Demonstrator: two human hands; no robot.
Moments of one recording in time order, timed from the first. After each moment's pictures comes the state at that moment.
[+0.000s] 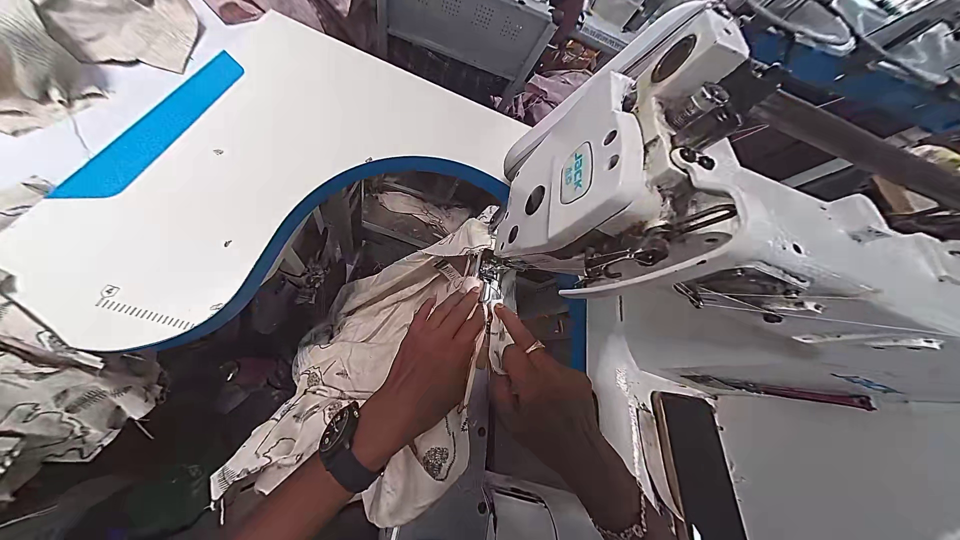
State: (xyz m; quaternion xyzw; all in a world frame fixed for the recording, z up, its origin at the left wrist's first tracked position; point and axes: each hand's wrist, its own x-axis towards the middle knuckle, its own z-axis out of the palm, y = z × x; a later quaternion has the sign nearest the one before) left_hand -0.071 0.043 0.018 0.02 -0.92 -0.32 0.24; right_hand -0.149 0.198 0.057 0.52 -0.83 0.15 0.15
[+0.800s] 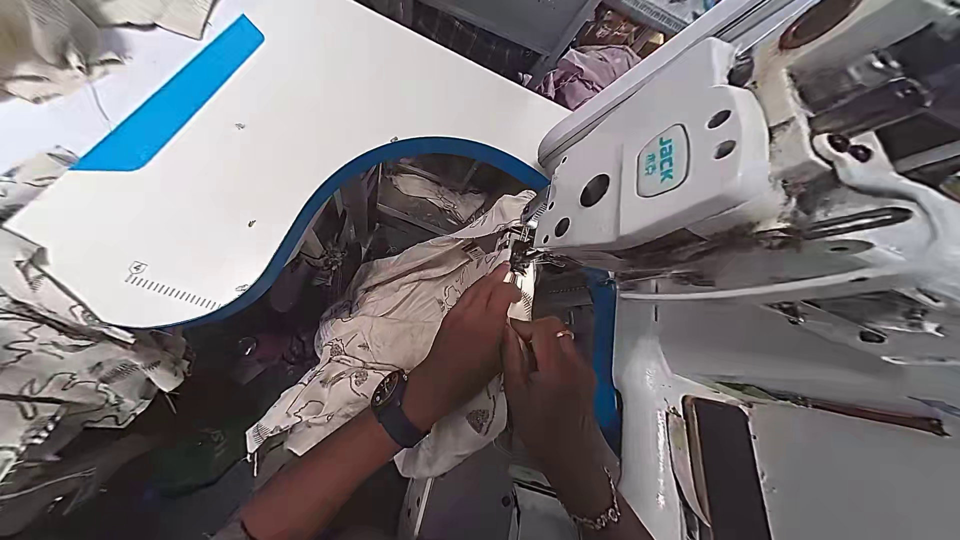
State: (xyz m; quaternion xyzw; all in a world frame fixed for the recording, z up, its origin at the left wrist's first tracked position) left_hand -0.095 0.049 0.013 0.05 -0.85 -0.43 0.30; right_hand -0.124 0.157 0.048 0.37 -0.87 0.26 0.19
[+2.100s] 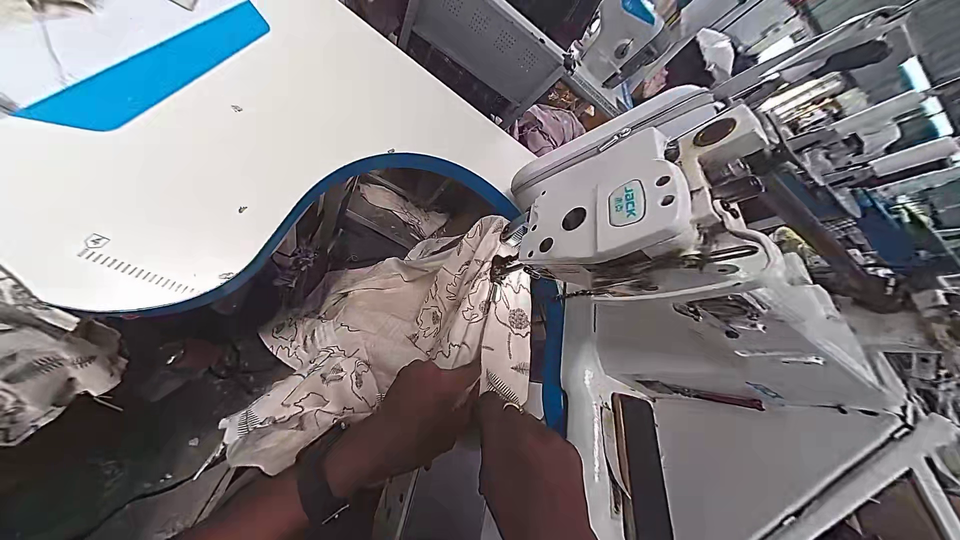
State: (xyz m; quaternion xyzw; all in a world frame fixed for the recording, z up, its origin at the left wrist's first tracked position) left_hand -0.017 0.037 0.033 -0.02 -0.84 -0.54 0.09; right_hand -0.049 0.168 0.107 0.41 -0.90 -0.11 0.09
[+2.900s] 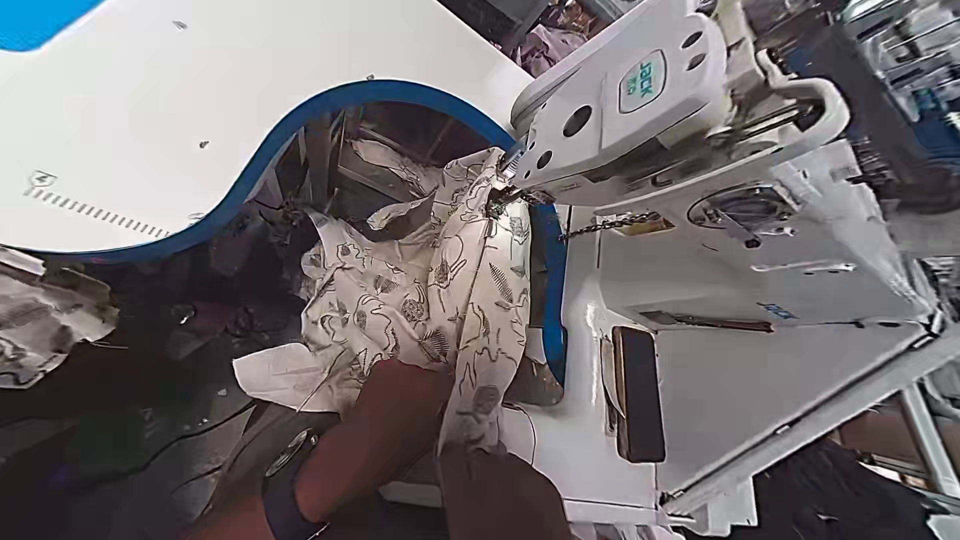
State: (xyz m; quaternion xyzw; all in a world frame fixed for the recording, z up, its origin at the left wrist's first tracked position) left_hand 0.039 0.078 0.017 0.01 -0.88 -0.40 0.24; right_hand 0.022 0.206 0.128 0.47 -0.88 -0.06 -0.06
